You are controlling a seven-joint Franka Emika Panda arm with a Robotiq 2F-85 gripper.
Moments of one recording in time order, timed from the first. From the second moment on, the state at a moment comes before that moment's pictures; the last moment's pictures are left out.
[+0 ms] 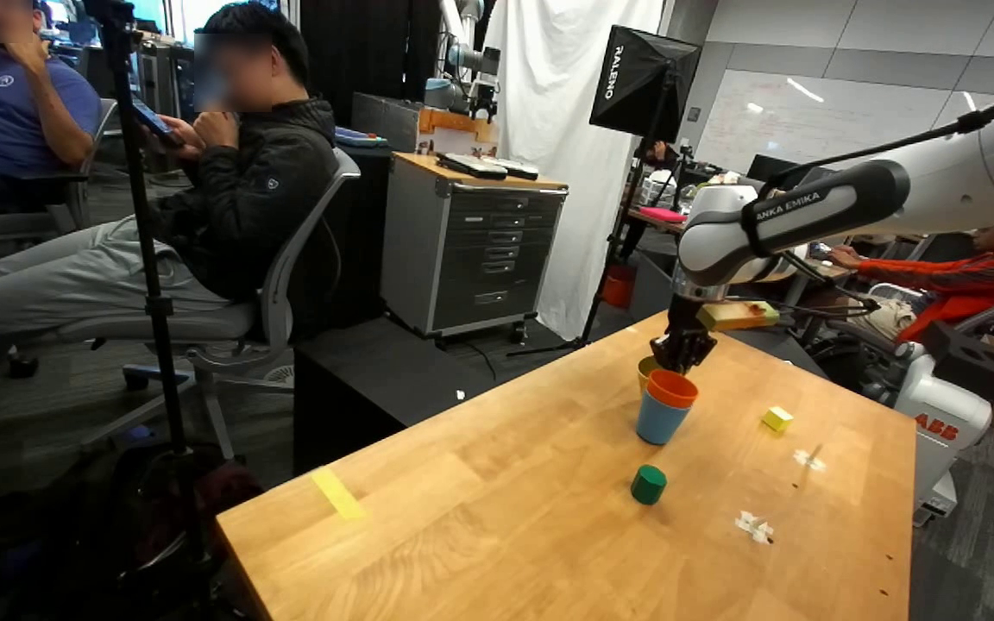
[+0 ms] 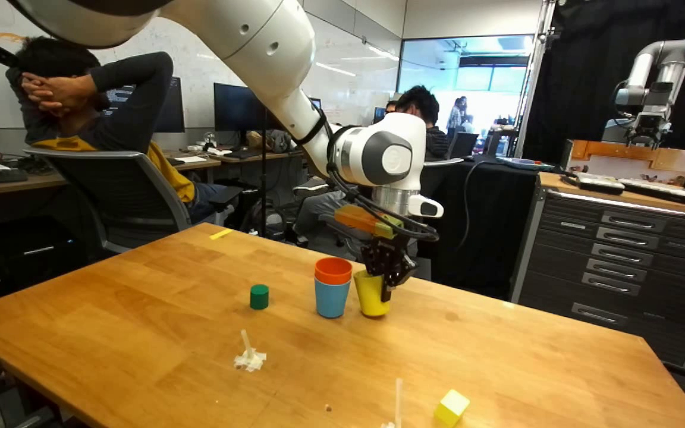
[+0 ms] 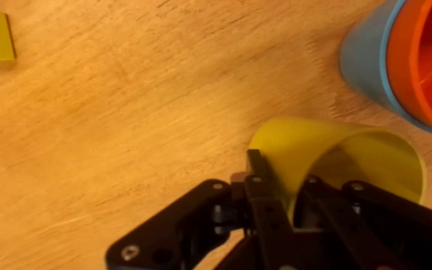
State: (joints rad) arm -0.17 1.13 -0.12 -1.09 0.01 2.14 0.03
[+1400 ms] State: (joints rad) arm -0.17 0.91 -0.13 -1.24 -0.01 2.11 0.01
